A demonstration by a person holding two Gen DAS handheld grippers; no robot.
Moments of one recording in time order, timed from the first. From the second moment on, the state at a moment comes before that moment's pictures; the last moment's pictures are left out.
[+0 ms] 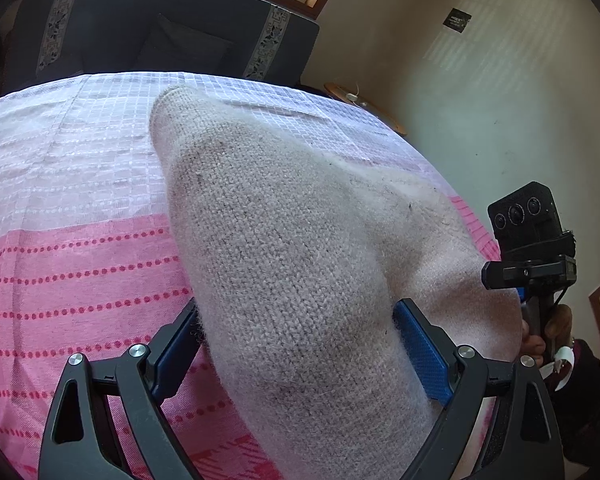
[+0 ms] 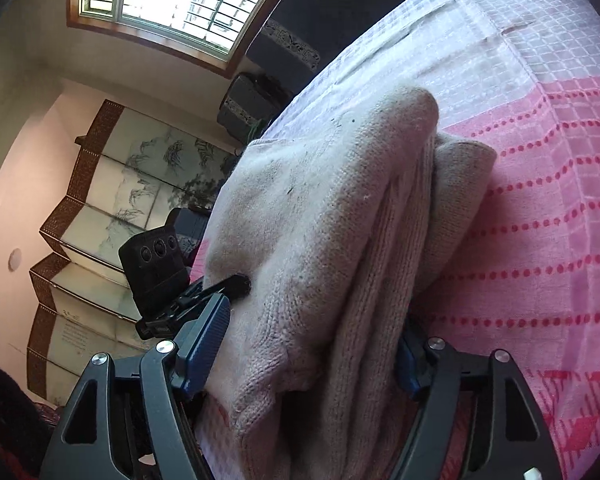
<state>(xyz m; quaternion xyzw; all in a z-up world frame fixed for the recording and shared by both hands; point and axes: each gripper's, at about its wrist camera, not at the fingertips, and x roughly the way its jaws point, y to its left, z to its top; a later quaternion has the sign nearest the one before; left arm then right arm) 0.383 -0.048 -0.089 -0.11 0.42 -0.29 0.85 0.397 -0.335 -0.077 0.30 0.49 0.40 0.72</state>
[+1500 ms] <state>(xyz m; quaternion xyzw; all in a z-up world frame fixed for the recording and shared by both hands) 0.296 -0.023 -0.014 0.00 0.35 -0.15 0.92 0.367 -0.276 -0.034 0.31 0.43 0.40 0.75</state>
